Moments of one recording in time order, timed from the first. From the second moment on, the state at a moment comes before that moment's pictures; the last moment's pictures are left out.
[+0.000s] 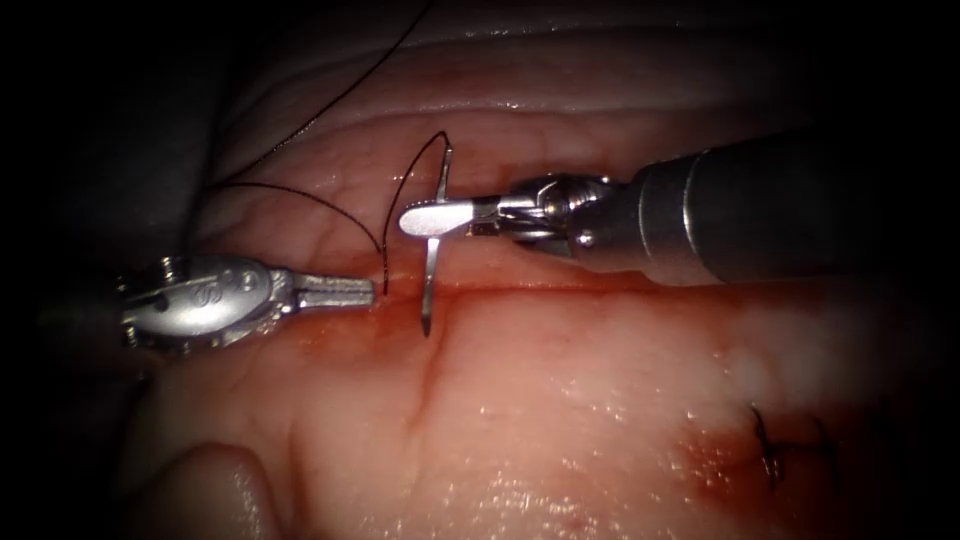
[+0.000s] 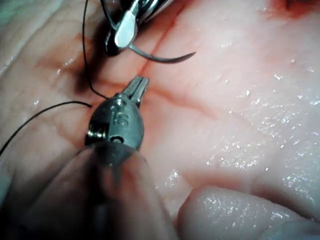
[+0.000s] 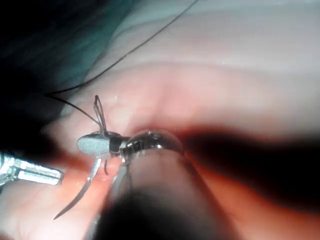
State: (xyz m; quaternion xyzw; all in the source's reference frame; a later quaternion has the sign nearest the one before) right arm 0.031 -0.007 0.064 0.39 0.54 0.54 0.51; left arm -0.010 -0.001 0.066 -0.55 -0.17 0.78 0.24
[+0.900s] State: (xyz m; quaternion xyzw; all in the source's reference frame) right arm 0.031 -0.007 0.063 0.32 0.58 0.48 0.58; left arm -0.010 -0.002 0.076 -0.35 -0.14 0.90 0.23
